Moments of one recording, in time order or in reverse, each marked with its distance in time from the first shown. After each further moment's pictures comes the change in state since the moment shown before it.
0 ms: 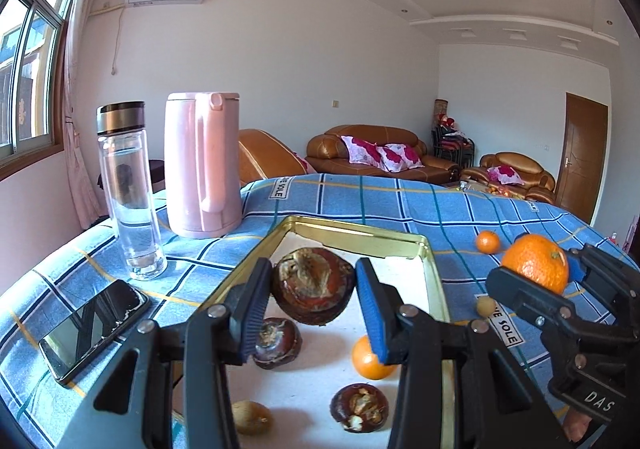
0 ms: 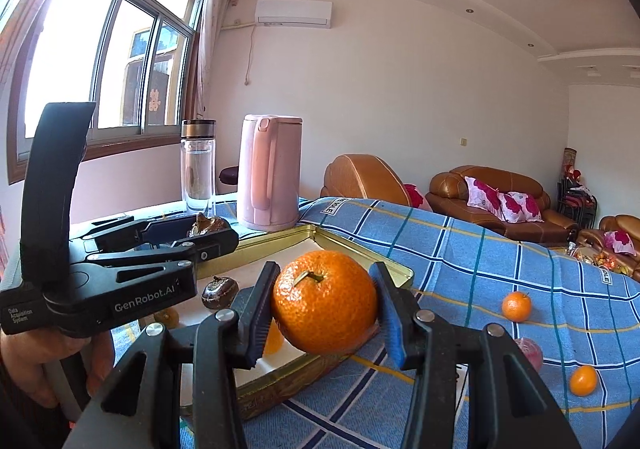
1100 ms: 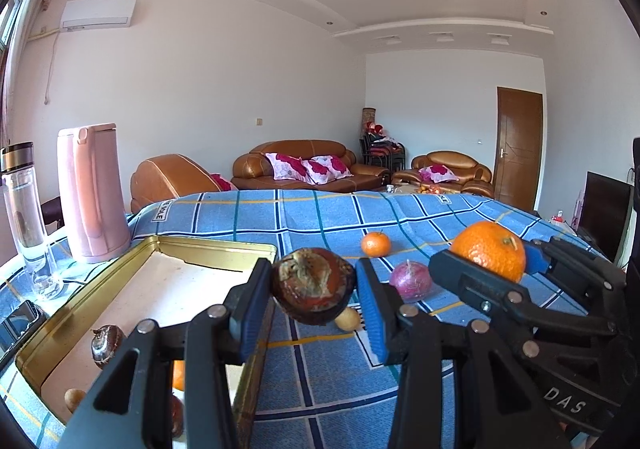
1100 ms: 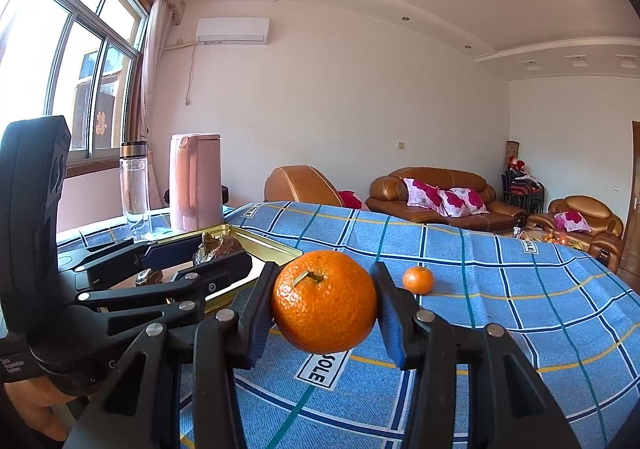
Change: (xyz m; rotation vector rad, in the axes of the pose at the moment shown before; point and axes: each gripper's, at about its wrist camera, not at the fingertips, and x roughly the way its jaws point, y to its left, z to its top) left arm -0.008 -0.125 -0.012 0.111 -0.070 -0.250; right arm -0.069 -0.067 -0.024 0.080 -0.059 -0.210
